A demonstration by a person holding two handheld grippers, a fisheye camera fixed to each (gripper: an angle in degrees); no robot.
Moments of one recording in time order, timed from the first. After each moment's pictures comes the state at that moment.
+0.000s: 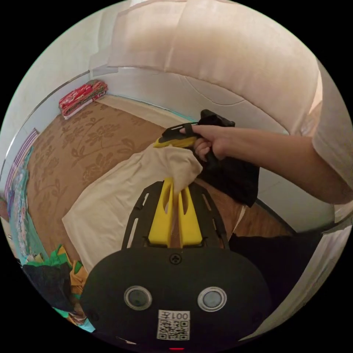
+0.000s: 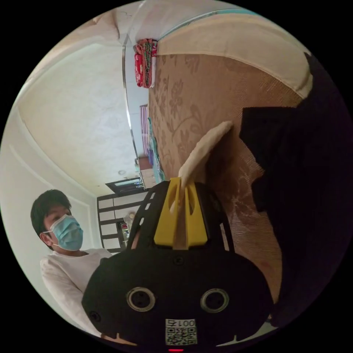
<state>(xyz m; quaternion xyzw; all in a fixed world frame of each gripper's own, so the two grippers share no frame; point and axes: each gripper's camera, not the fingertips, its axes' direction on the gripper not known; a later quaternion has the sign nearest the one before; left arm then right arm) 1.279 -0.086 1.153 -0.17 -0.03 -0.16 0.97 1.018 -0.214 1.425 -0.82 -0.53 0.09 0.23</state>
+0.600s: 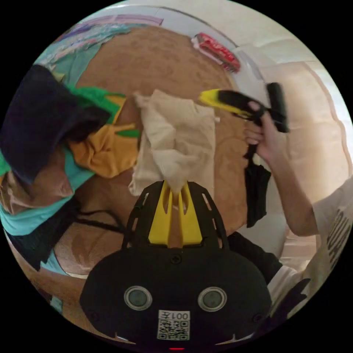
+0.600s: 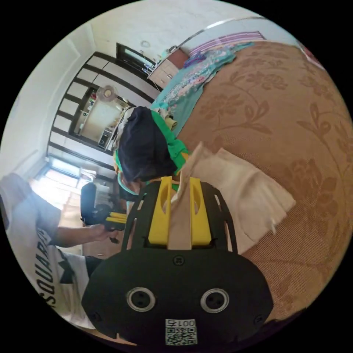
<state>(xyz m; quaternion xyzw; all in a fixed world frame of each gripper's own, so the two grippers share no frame) 1.044 0.254 0.933 -0.17 -0.05 -0.60 0.78 0.871 -0.392 0.979 -0.54 -0.77 -0.32 0.07</state>
